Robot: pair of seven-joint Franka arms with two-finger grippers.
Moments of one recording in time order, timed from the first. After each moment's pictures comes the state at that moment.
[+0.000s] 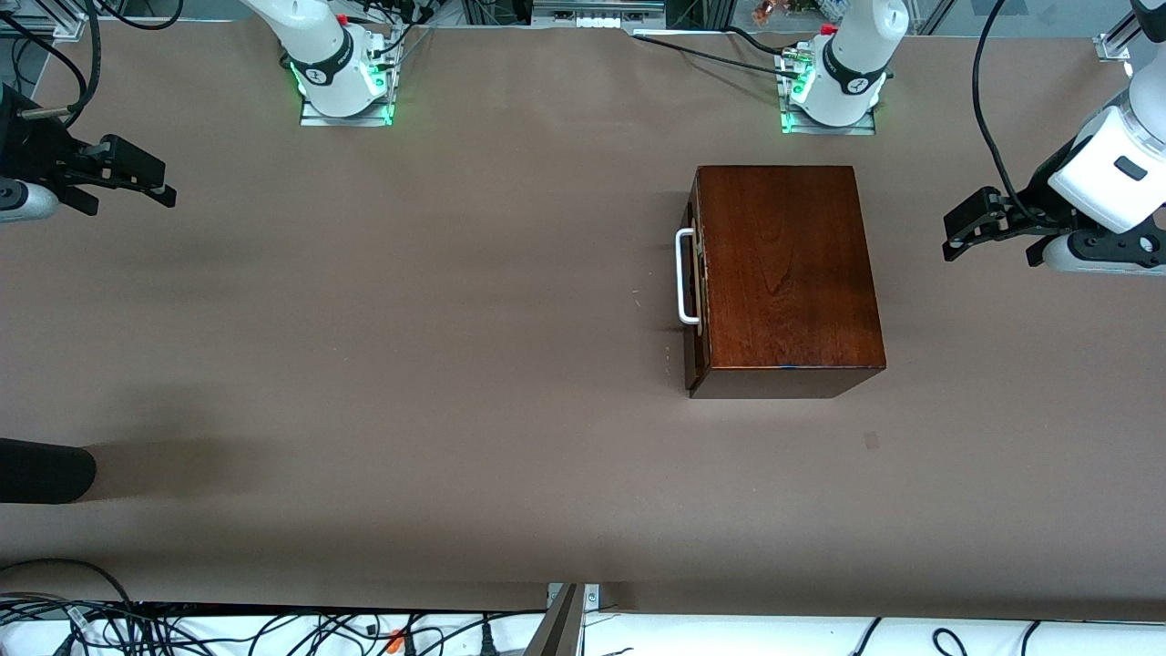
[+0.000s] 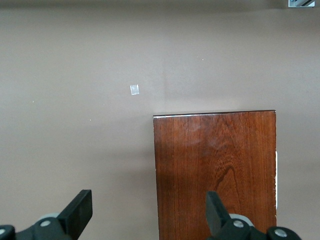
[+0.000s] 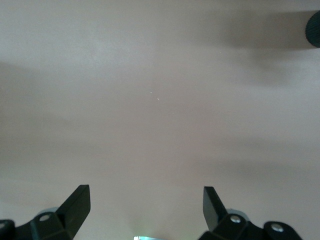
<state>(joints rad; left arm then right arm) -0.09 0.10 -0.03 -1.45 -0.02 1.59 -0.10 0.09 -0.01 -0.08 -1.58 0.07 1.52 -0.08</state>
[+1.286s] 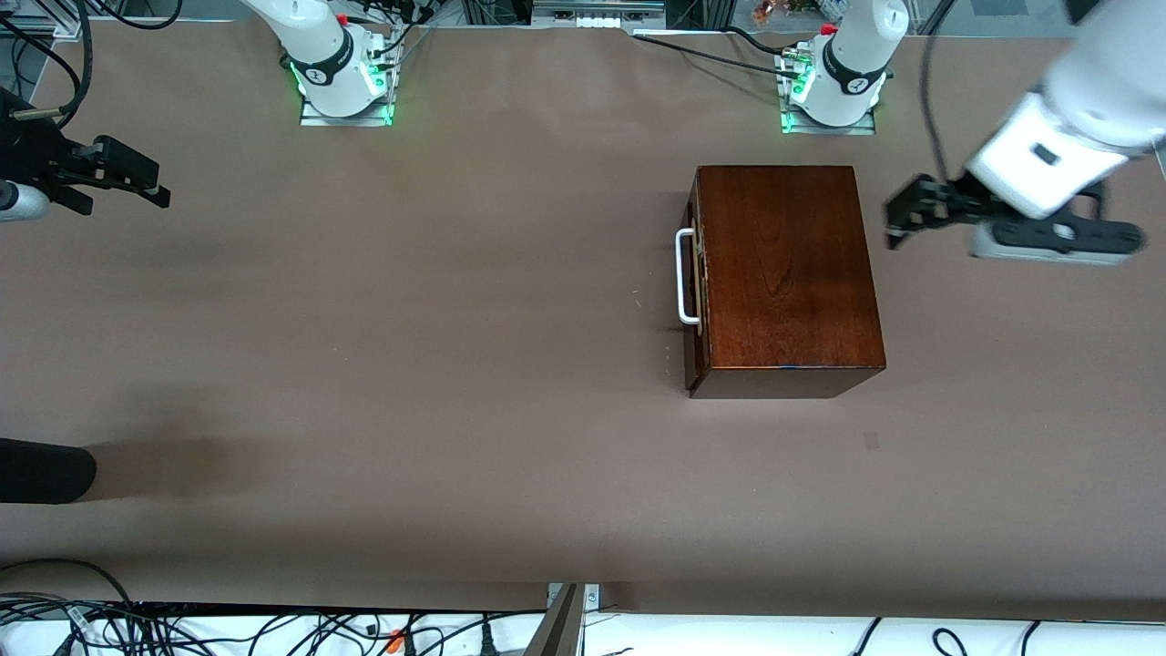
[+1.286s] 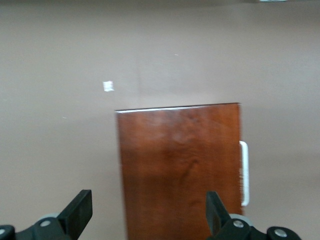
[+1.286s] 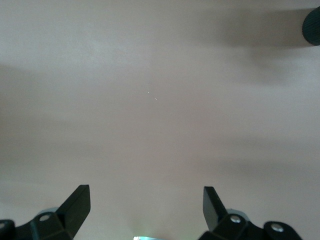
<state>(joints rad) -0.09 0.10 -0.19 -1.45 -0.02 1.59 -0.26 0.09 -0.01 -0.10 -1.58 0.07 1.52 -0.08</state>
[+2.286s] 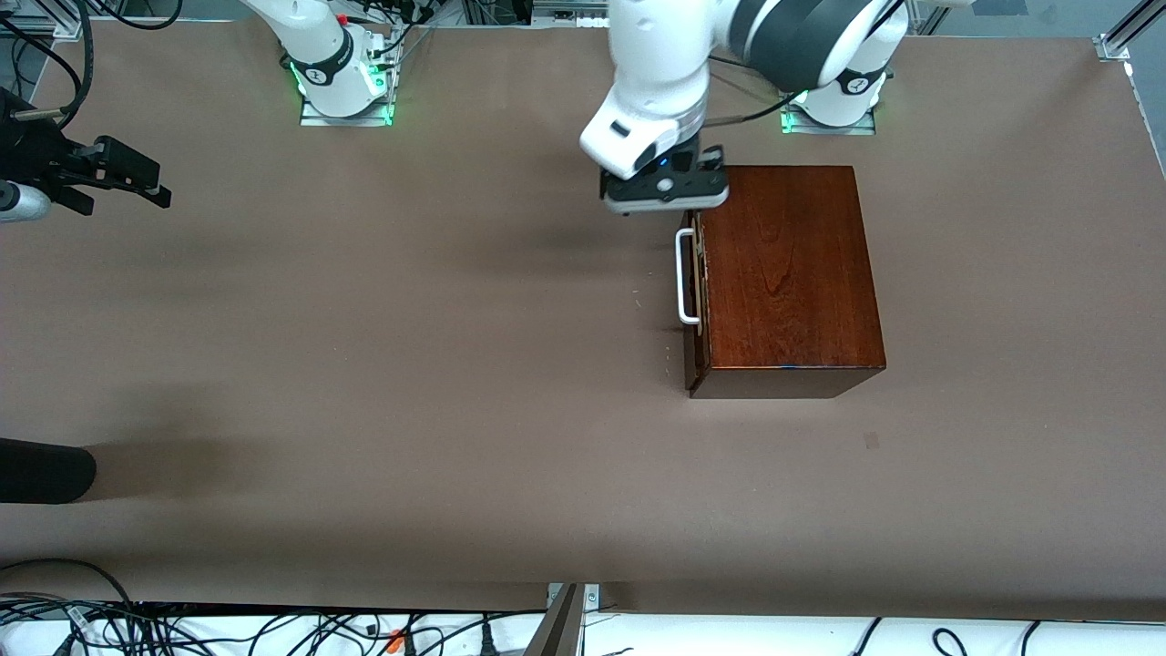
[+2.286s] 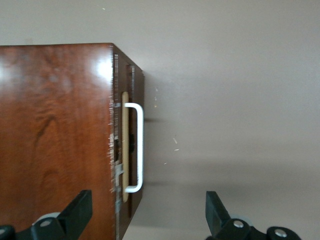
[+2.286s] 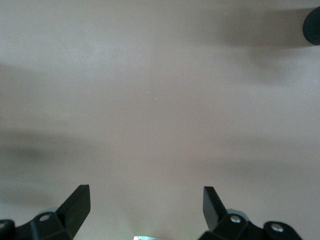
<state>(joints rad) -0.40 0.34 -0.43 -1.43 0.23 1.68 -0.88 0.09 -0.01 -0.09 -1.58 0.07 1.52 -0.08</state>
